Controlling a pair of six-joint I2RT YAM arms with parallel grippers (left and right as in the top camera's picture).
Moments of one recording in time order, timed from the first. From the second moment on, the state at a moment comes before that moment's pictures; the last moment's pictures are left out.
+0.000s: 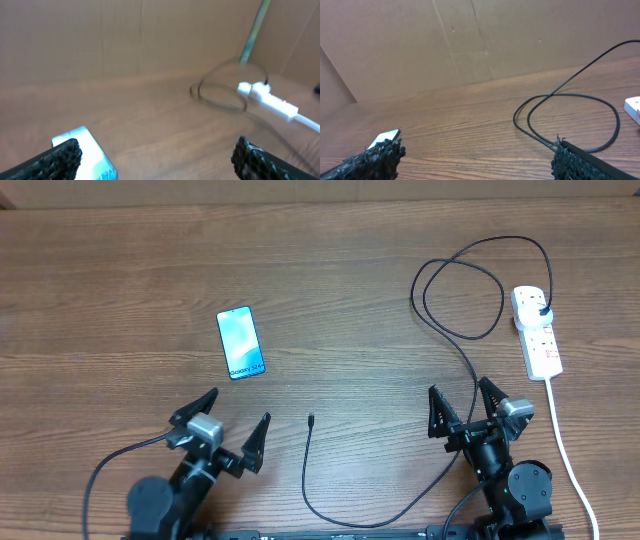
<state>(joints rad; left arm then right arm) -0.07 0.02 0.20 -0.25 0.43 -0.10 0.20 0.01 0.02 -0.03 -0.05 0.28</state>
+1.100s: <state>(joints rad) -0.07 1.24 1.81 -1.52 0.50 -0.13 0.20 0.01 0.02 -0.03 -0.05 0.28</state>
